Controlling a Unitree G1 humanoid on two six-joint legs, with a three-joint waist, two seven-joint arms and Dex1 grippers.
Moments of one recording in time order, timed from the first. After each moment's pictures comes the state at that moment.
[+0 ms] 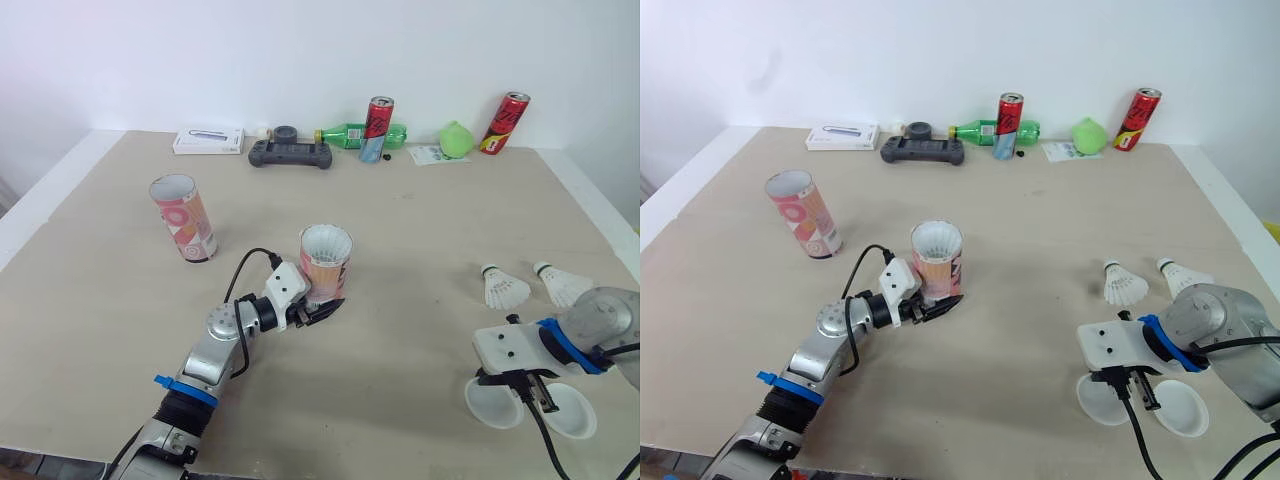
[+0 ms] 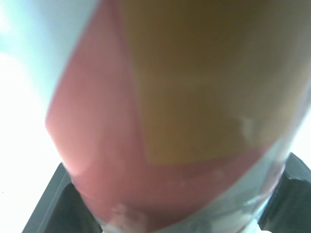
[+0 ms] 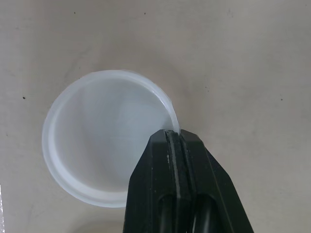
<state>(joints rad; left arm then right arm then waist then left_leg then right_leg) -0.36 0.19 -0.24 0.18 -0.11 0.01 -0.77 -0.10 -1.32 0.14 -0.28 0.06 0.23 1.42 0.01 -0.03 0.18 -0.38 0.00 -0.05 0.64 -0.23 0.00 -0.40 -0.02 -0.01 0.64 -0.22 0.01</state>
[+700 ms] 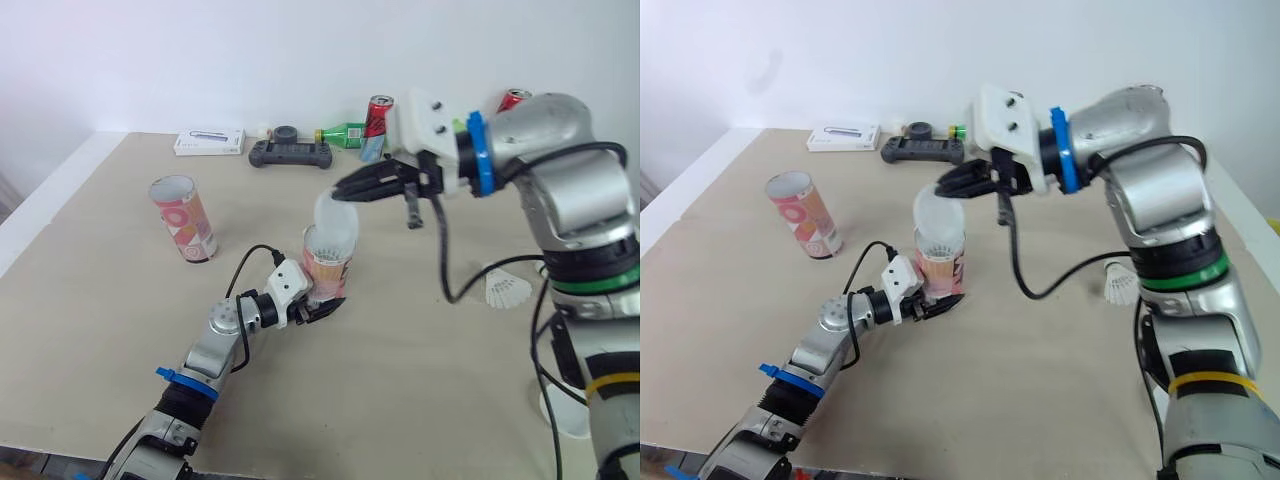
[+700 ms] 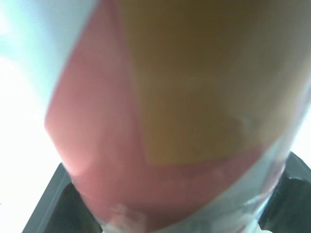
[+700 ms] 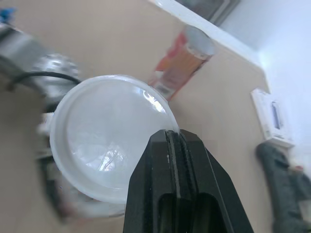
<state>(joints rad) -0.40 0.20 -0.26 0.23 -0.12 -0.02 -0.78 -1.16 -0.69 0.28 0.04 0.23 0.45 1.29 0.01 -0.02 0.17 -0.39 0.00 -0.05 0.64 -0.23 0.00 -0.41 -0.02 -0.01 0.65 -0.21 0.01</state>
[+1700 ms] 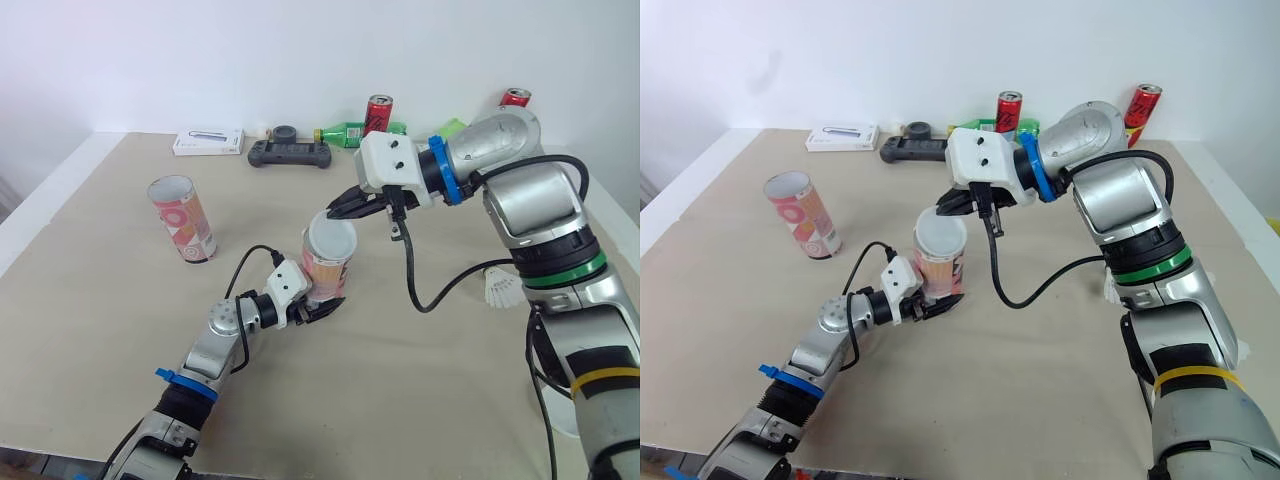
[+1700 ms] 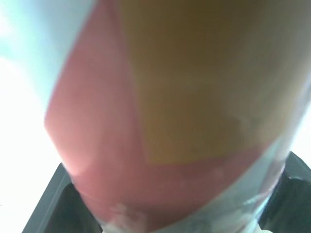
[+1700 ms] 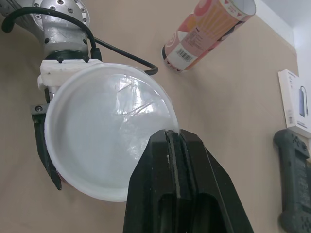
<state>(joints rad) -0.39 0.20 -0.26 0.23 -0.12 -0.02 -0.77 -1.15 -0.65 0.36 0.11 0.09 0.31 1.40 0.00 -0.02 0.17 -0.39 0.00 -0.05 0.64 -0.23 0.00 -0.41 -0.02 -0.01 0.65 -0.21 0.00</state>
